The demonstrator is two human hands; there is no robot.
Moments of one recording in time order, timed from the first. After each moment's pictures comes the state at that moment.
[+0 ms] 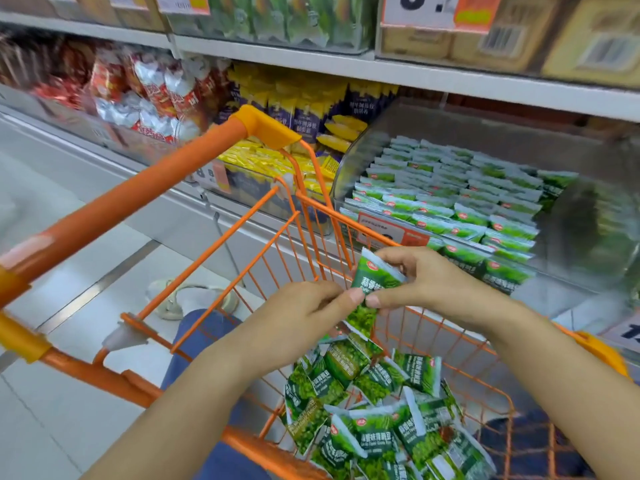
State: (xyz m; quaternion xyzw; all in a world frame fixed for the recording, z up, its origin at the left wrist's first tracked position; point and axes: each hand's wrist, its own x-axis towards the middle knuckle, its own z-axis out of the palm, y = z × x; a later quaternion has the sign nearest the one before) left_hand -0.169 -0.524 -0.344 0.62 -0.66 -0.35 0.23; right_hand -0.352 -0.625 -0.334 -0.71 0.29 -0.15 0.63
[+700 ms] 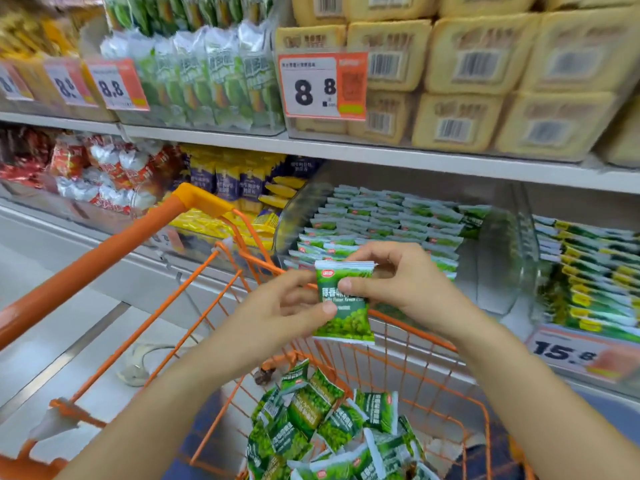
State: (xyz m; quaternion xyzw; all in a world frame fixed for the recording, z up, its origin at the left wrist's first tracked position) left_hand -0.205 -0.565 -0.301 0.57 -0.57 -0.46 0.37; right_hand -0.392 -0.640 -0.291 -0.69 0.37 -0.32 0.53
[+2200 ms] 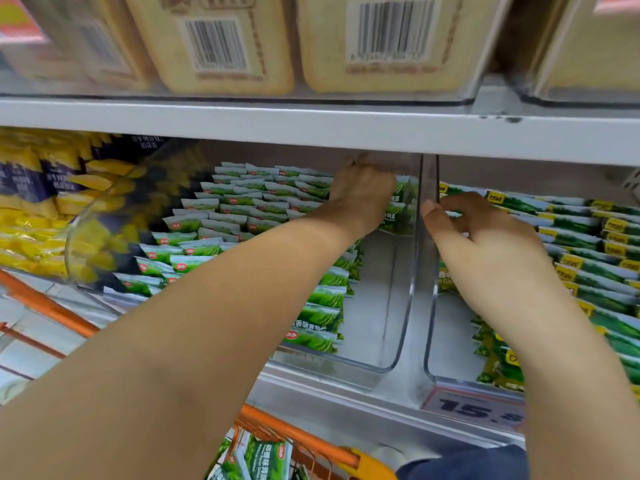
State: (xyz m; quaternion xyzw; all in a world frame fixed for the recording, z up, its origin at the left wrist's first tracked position) left_hand -0.447 -0.871 -0.356 0.58 -0.80 0.15 0.00; right_hand -0.566 -0.734 -0.313 -0.65 0.66 -0.30 0.22
